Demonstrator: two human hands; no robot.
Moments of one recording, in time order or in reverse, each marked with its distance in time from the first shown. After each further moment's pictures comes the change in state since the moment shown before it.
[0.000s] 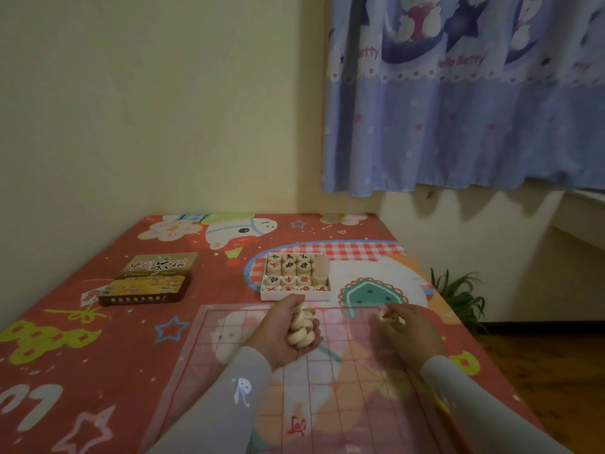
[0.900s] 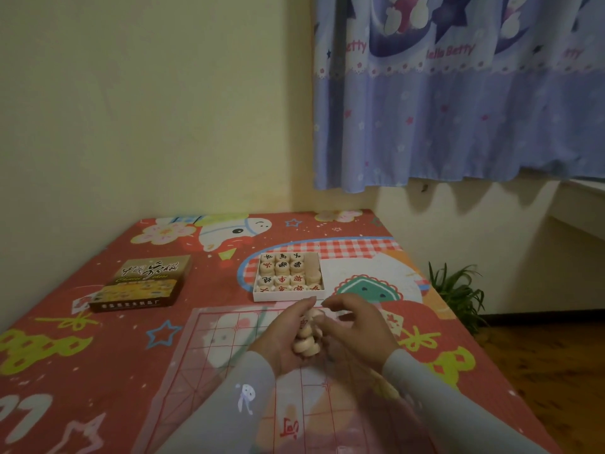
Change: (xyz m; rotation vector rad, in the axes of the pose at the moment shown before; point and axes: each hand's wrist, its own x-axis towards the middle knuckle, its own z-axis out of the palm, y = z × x) left_hand 0.012 -0.017 0.018 0.175 -0.028 0.000; right_hand -0.013 -0.060 0.019 0.453 -0.095 -0.342
